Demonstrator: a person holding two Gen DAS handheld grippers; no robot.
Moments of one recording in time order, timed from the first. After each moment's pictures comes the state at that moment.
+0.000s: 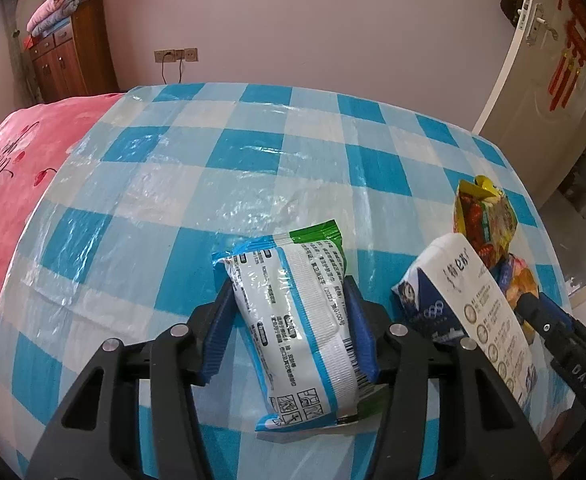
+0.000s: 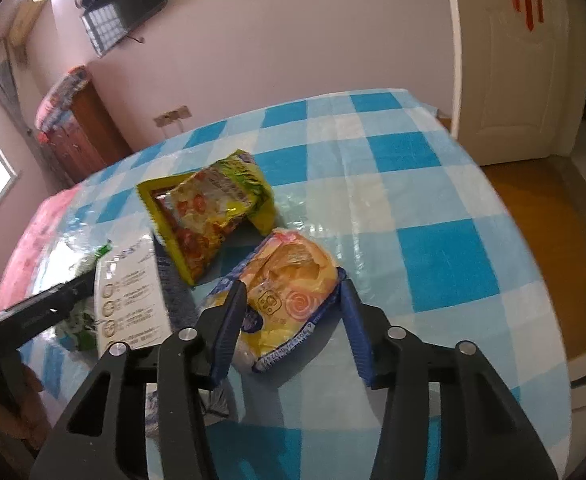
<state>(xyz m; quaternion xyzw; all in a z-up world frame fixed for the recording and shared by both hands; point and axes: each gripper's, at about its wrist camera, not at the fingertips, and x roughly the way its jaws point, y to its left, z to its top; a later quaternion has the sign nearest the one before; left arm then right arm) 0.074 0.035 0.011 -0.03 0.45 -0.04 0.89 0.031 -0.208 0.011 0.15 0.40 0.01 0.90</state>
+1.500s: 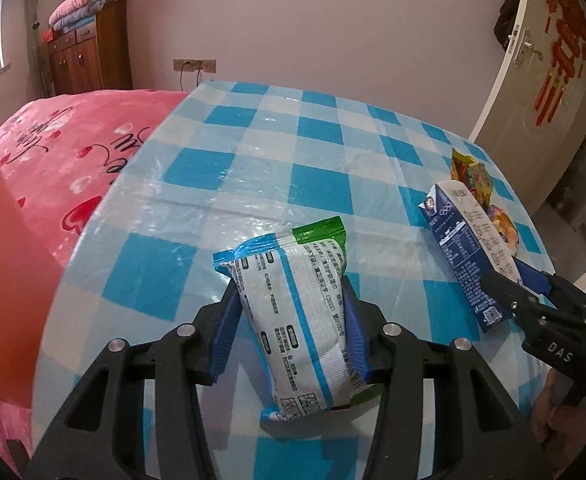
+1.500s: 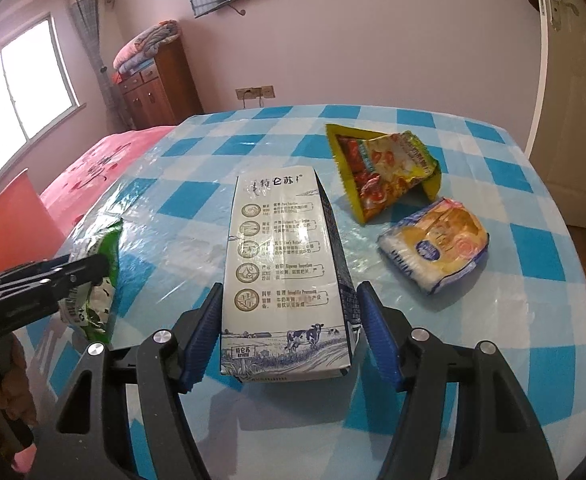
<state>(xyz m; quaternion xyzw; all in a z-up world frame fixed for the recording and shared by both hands) -0.036 0.119 0.027 -0.06 0.41 -0.04 0.91 -0.018 -0.106 0.022 0.04 0.39 0.12 0.91</state>
